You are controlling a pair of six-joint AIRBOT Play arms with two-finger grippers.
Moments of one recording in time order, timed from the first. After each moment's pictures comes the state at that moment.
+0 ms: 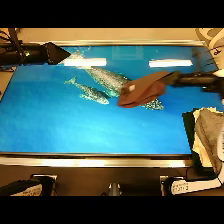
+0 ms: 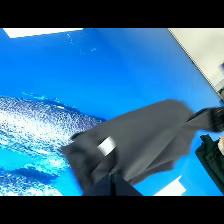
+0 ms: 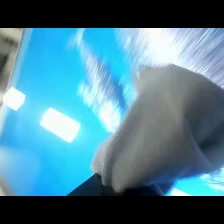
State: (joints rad) left arm -0.12 -1.31 1.70 0.81 -1.12 -1.29; right arm -0.33 -1.61 1.53 -0.47 1.33 0.95
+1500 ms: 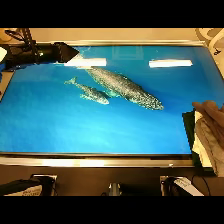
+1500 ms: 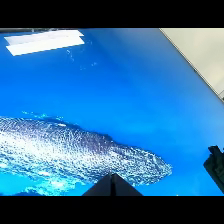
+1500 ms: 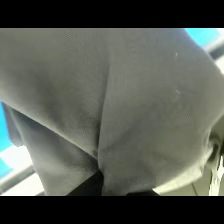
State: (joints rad) left arm -0.19 -1.37 1.70 0.81 -0.99 -1.23; right arm -1.20 -1.17 1.48 -1.36 1.83 1.06
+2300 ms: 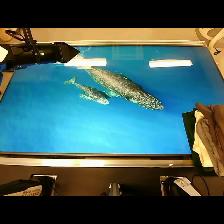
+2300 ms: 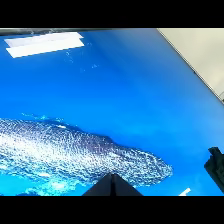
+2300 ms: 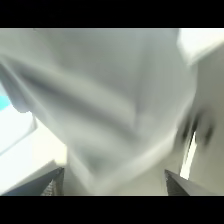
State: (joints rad) left arm -0.19 -1.37 1.70 0.82 -0.98 -1.23; right arm -1.20 -1.13 1.47 -1.38 1.72 0.95
